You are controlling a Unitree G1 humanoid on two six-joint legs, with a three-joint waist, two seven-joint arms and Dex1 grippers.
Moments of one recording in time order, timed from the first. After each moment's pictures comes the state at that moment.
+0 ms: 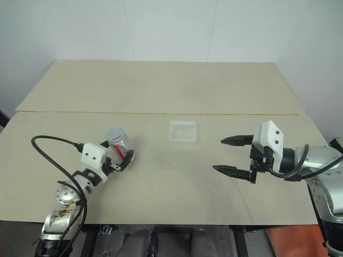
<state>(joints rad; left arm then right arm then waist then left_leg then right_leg) -0.03 0.32 0.08 -0.22 -0.12 0.18 -0.42 -0.15 -0.93 -0.24 -0.36 0.59 0.45 1.15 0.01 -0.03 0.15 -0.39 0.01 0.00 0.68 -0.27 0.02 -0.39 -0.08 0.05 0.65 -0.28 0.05</state>
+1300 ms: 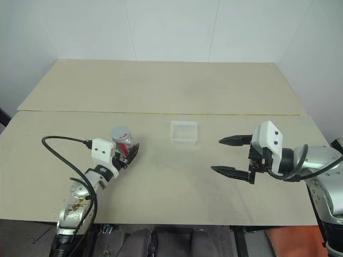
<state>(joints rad) -0.10 0.26 0.06 -0.24 -0.17 0.27 -0.37 -0.15 -0.92 -0.24 -0.40 0.60 0.45 1.14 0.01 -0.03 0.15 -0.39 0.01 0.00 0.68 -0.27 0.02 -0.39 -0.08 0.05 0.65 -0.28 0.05</state>
